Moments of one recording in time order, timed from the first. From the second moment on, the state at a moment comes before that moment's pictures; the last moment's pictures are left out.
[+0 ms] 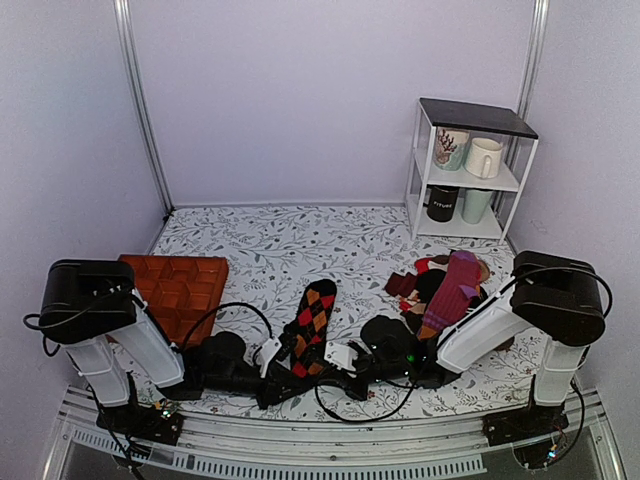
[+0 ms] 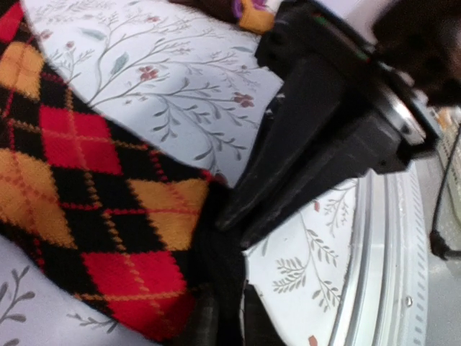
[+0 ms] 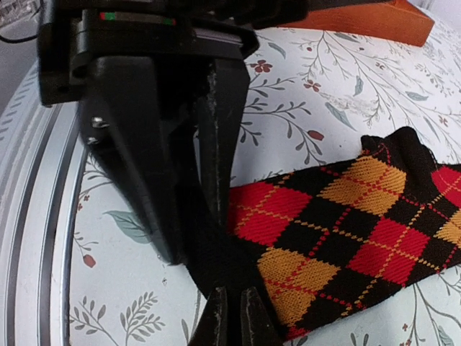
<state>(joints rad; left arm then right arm) -1.14 1.77 0.25 1.01 0.19 -0.40 1.18 1.88 0.68 0.61 -0.21 -0.18</state>
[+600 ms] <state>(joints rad) -1.21 1.33 0.20 0.67 -0.05 -0.23 1.14 1.91 0.82 0.37 -0.38 0.10</state>
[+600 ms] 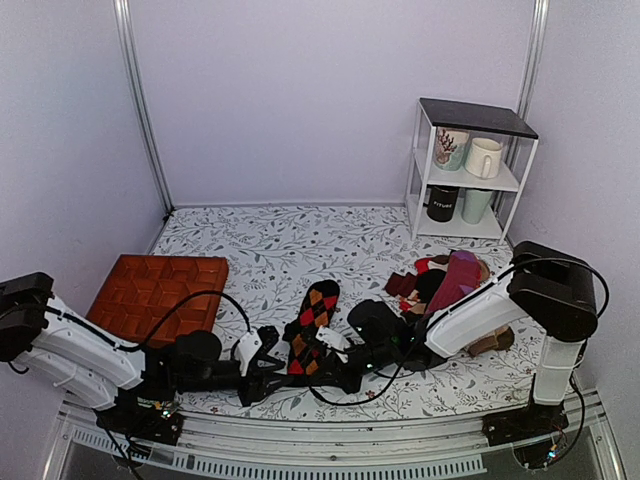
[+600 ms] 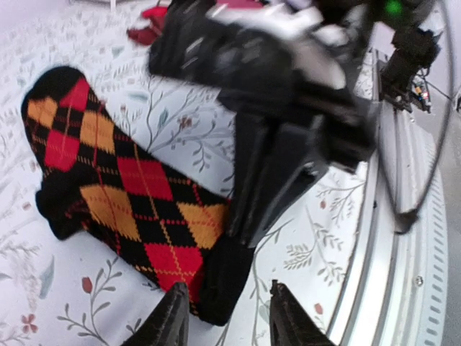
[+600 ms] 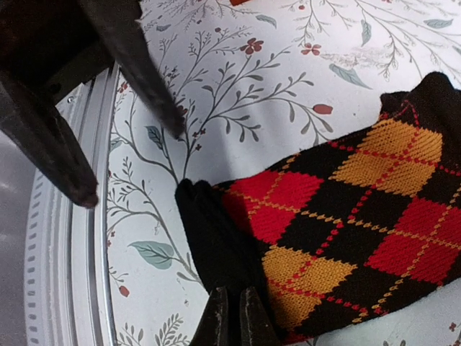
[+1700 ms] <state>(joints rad) -1.30 1.64 0.15 1.04 -0.15 0.10 1.08 1.96 0.93 0.22 -0.56 0.19</state>
